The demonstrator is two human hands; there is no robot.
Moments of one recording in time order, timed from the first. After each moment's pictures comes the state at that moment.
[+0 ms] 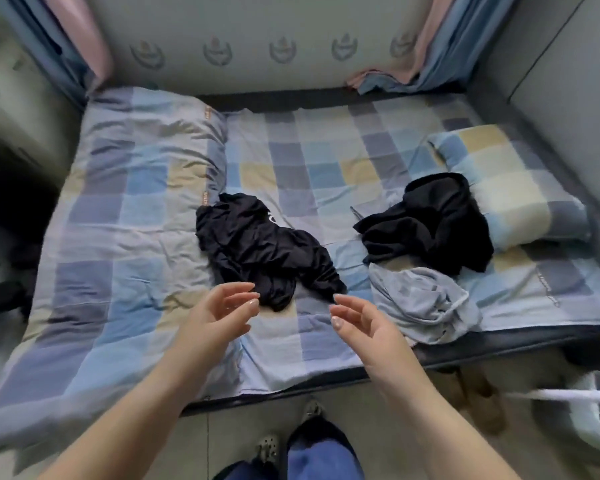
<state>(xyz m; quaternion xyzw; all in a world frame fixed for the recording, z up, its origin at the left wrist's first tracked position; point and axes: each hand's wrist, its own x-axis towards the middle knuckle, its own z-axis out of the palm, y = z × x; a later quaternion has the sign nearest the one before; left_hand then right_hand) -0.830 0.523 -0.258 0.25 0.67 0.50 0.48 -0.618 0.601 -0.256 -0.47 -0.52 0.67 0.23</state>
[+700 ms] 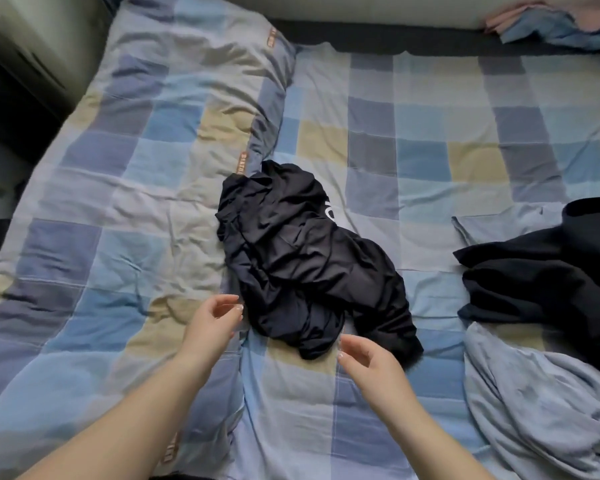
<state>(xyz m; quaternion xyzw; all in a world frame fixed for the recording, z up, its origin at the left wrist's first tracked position) -0.972 0.664 -0.584 0.01 0.80 0.47 0.38 -0.754 0.780 -0.559 -0.51 -0.60 0.61 -0.01</state>
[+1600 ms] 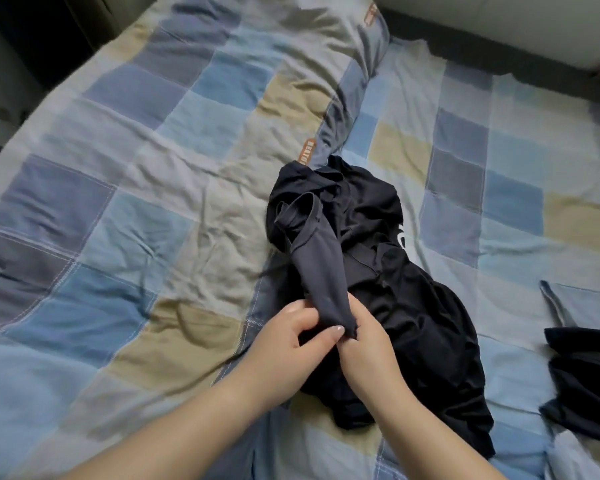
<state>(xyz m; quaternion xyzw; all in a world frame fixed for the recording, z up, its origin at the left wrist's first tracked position) -1.013 0.693 -0.640 0.27 0.71 0.52 0.39 -0.927 0.795 -0.647 -0.38 -0.72 0.58 0.03</state>
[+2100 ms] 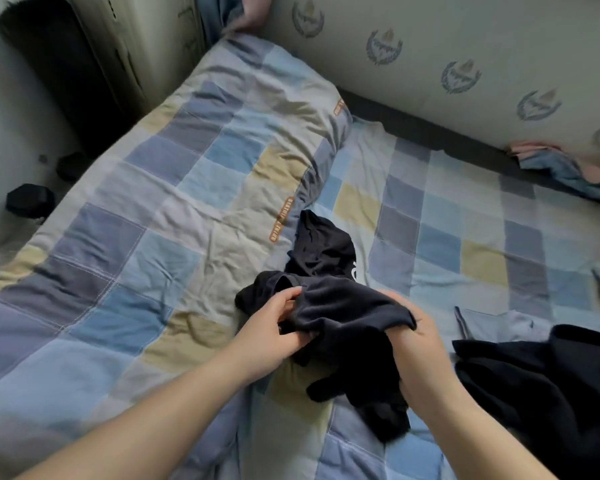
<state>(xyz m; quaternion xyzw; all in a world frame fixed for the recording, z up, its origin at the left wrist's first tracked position) -1.009 0.679 -0.505 0.23 0.66 0.55 0.45 -0.881 0.814 -0.411 -0.32 -0.67 0.66 0.13</state>
